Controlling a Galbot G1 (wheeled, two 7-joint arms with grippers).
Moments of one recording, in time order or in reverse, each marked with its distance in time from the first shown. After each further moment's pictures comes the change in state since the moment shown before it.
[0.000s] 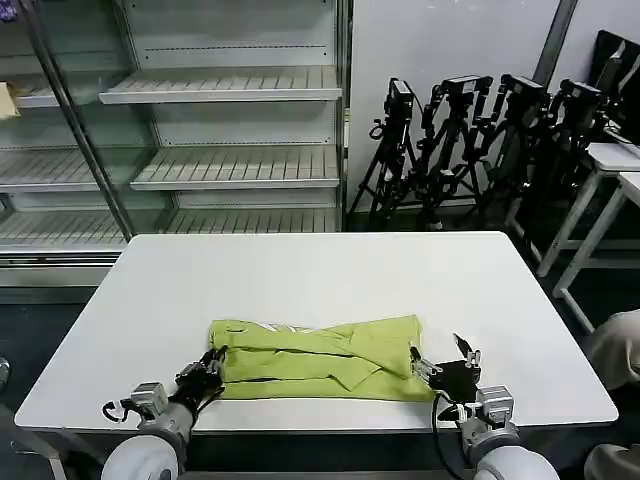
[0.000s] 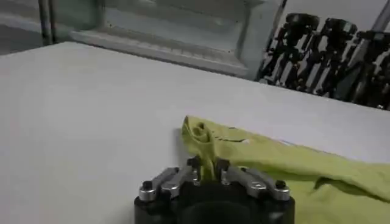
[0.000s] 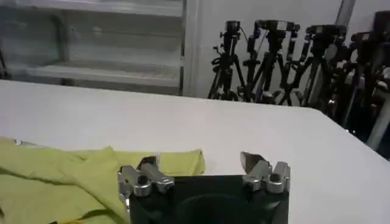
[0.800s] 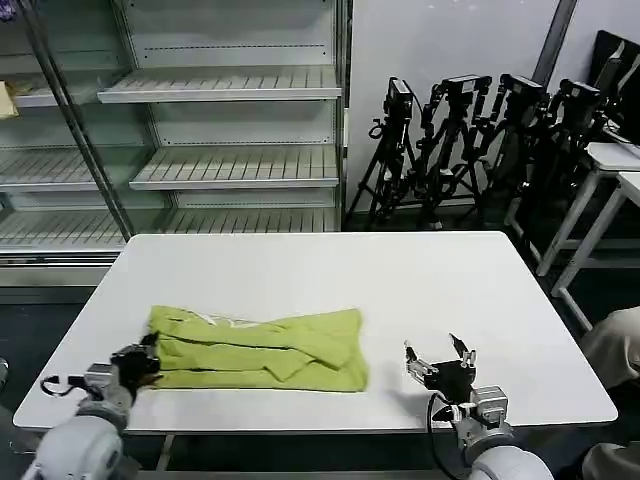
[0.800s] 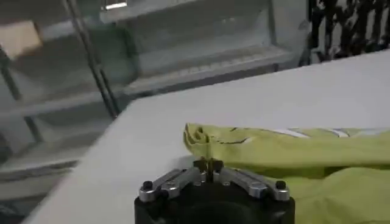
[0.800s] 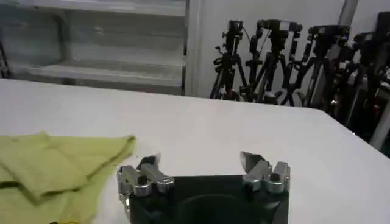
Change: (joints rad) left arm 0.013 0.209 -0.195 0.050 0.275 0.051 0.079; right arm 0.011 0.015 -0.021 -0.004 -0.018 0.001 -0.002
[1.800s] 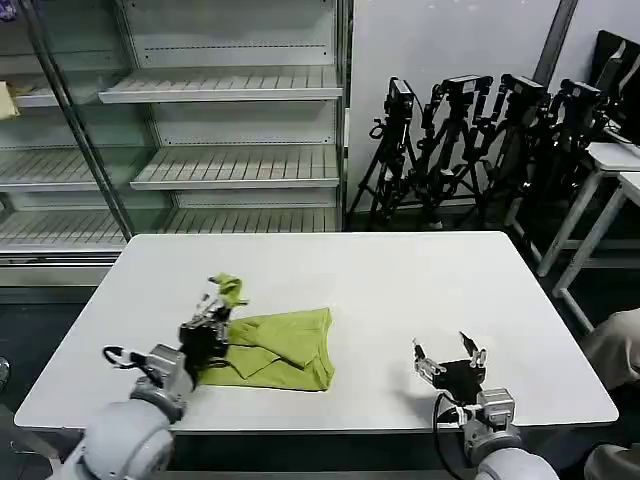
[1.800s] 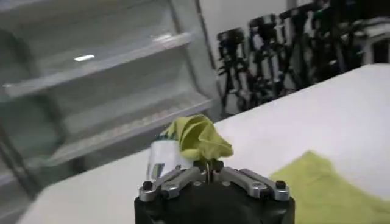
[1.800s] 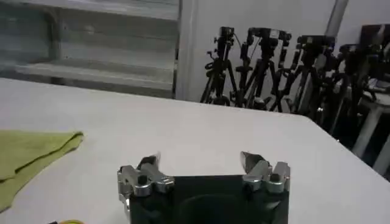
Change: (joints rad) left arm -0.184 -0.027 0.345 -0.233 0.006 0.108 -0.023; right arm -0.017 0.006 0.039 0.013 -0.048 0.006 -0.002
